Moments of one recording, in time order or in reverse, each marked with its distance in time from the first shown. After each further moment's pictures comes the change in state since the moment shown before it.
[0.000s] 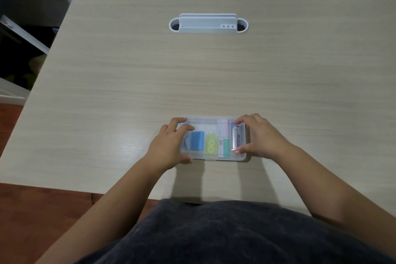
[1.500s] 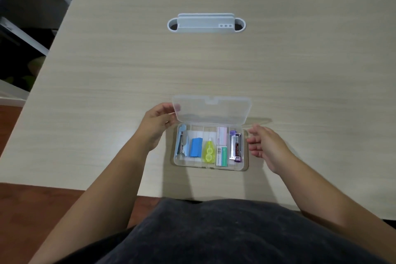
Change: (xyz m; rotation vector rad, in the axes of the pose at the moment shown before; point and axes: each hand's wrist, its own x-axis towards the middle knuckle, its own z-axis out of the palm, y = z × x) left_hand 0.034 -0.024 -0.018 -1.320 0.142 -0.201; right_hand -0.020 0.009 0.024 1.117 0.129 0.474
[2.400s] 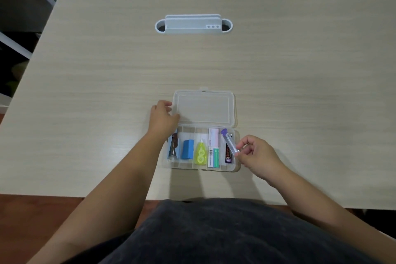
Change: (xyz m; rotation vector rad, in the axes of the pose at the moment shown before) left_hand 0.029 -0.012 0.042 0.653 0.259 0.001; right_hand -0.035 0.020 -0.007 -0.498 0.004 -0.249
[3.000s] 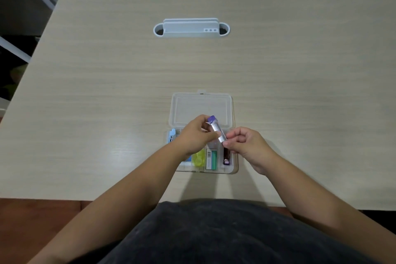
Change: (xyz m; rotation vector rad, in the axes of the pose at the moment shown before) left_hand -0.062 0.037 0.041 -0.298 -0.525 0.056; right_hand 0.025 -0.014 0.002 0.432 -0.145 -0.003
